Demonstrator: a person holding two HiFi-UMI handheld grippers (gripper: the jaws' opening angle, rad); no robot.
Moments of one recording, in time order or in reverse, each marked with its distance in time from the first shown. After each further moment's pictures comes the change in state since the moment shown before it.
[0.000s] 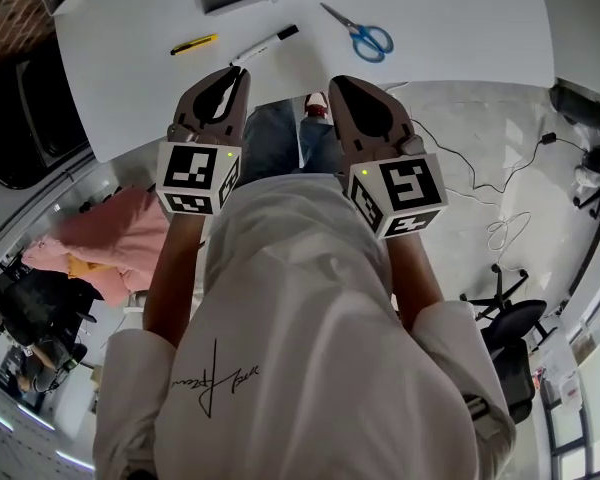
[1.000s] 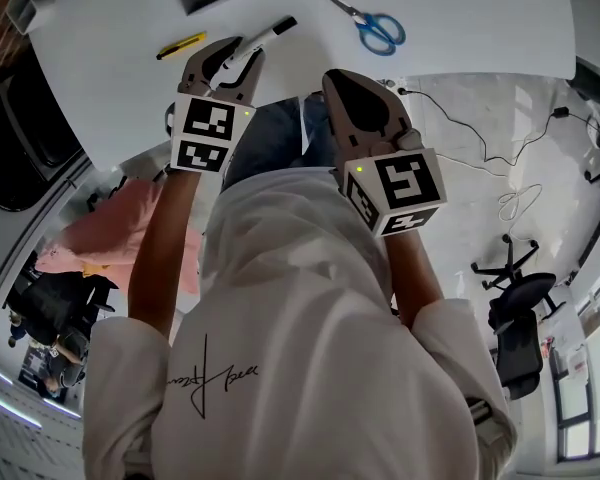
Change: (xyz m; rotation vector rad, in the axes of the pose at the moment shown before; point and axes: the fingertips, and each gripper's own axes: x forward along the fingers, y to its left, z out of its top) left arm 0.087 0.018 -0.049 0.191 0.265 -0.131; right arm 0.039 -0.015 -0.025 0.096 0.080 -0.028
